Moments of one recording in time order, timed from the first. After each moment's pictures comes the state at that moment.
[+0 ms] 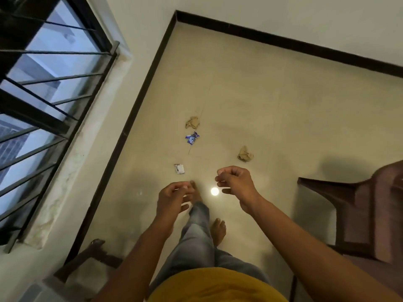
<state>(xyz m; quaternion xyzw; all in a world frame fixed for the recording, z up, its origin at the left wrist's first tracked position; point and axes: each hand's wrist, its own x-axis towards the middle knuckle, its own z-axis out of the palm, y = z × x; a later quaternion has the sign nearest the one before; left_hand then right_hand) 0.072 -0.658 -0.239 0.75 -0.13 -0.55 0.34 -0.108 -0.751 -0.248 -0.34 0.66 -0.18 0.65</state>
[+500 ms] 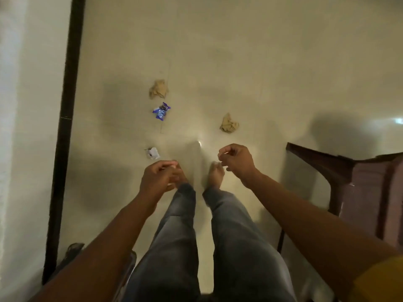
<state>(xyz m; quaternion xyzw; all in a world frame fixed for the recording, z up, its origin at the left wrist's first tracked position) 0.092 -0.840 -0.390 0.74 -0.14 -0.64 0.18 -0.148 -0.903 -0.424 -0.37 0.75 -0.05 0.55</state>
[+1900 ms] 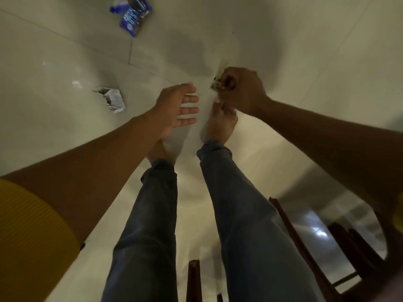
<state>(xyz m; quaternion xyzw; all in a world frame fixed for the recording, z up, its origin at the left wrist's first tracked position) -0.011 -0.977 -0.773 0.69 0.08 -0.70 0.18 -0.197 -1.062 -0.824 -0.67 0.55 0.17 0.47</state>
